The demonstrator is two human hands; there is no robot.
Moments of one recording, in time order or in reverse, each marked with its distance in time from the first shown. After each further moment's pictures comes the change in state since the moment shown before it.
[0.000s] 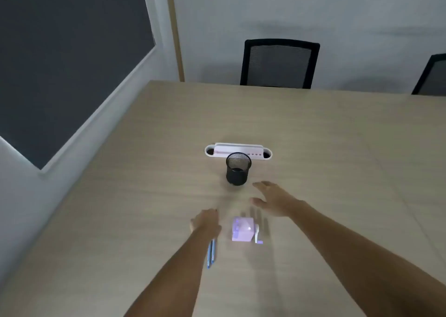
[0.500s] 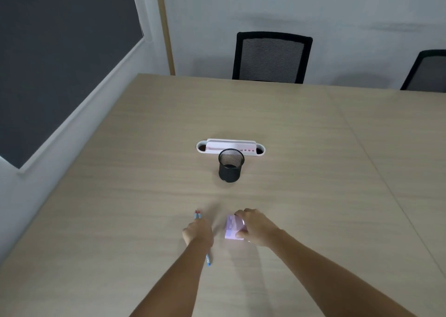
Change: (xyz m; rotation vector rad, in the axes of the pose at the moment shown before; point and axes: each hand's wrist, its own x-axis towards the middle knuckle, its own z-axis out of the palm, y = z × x) left_hand 0.003 -0.005 0.042 0.180 0.013 -0.099; right_hand -0.021 -0.021 0.067 0.021 -0.163 0.035
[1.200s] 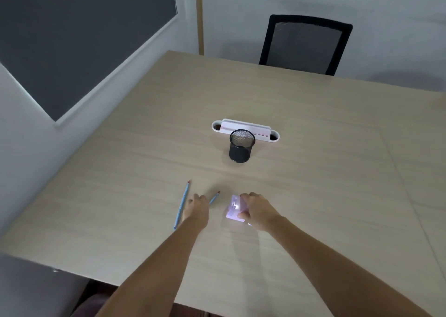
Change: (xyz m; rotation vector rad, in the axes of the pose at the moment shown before) left_hand -0.023 -0.011 0.025 -0.128 0.098 0.026; right_hand -0.014 0.013 0.014 -0.054 0.078 -0.086
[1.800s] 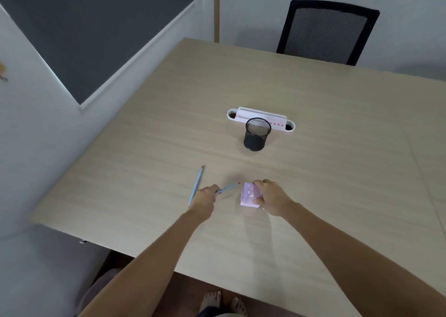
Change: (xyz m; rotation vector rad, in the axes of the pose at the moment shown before) left_hand -0.026 -0.037 -0.004 -0.421 0.086 0.179; right_hand -0.001 -0.001 0.001 0.032 0.000 -0.047
